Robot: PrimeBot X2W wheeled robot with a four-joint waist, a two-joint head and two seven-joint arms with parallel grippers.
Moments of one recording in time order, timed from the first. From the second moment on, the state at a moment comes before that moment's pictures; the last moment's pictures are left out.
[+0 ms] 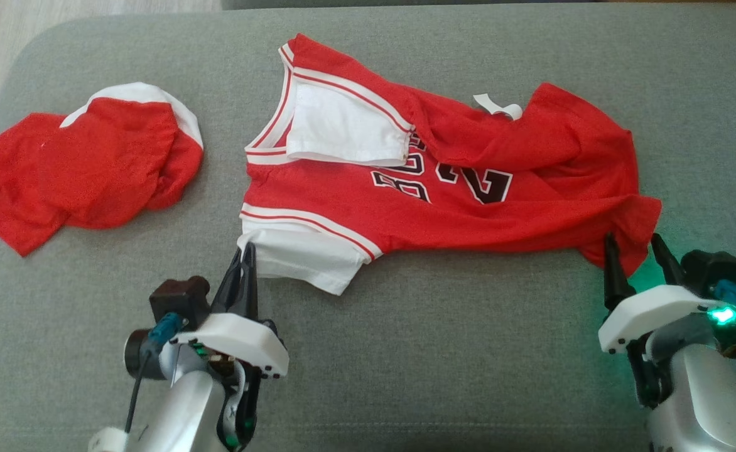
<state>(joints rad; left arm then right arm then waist) -0.21 0.05 -0.34 0.42 -0.35 0.12 -0.25 -0.26 -0.05 -0.16 0.53 0.06 0.13 -0.04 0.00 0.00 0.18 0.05</state>
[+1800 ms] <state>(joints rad) -0.58 0.06 -0.15 -0.16 -0.50 0.13 -0.10 -0.39 -0.26 0.02 -0.17 0.27 0.13 0.18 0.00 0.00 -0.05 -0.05</state>
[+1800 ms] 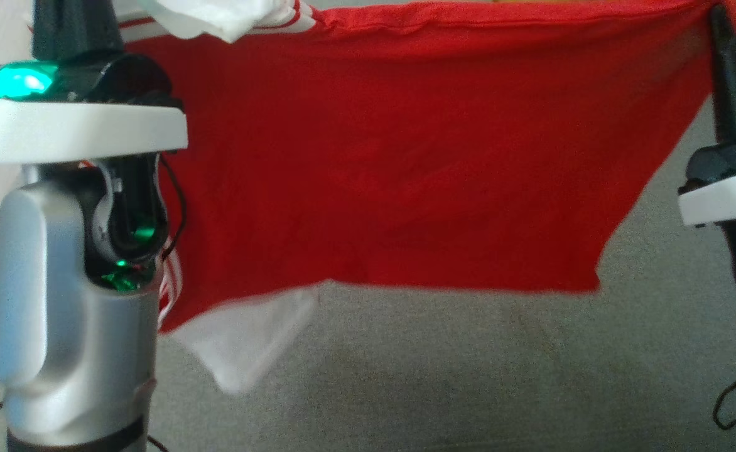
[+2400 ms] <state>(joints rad) -0.81 0.15 -0.11 0.02 -0.54 0.14 0.06 -0.57 -0.22 -0.03 -0.11 0.29 0.13 0.31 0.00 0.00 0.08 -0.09</state>
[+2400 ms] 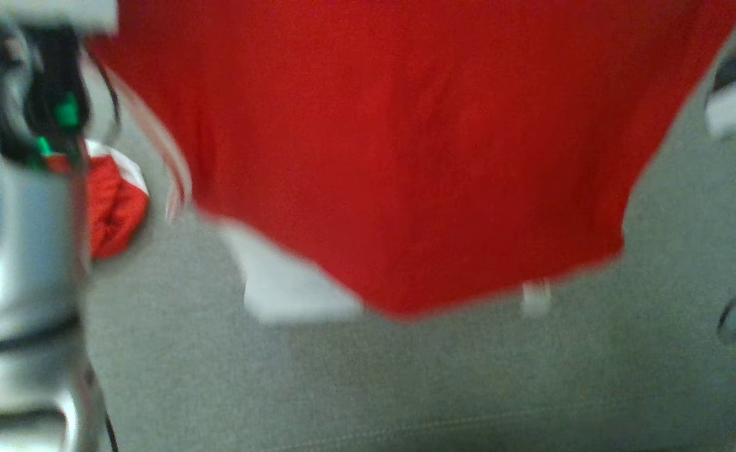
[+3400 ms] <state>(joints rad) -1.07 0.12 -0.20 0.67 -0.37 -0.10 -0.26 -1.14 -0.29 0.31 1.02 0.37 0.13 -0.21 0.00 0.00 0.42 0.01</state>
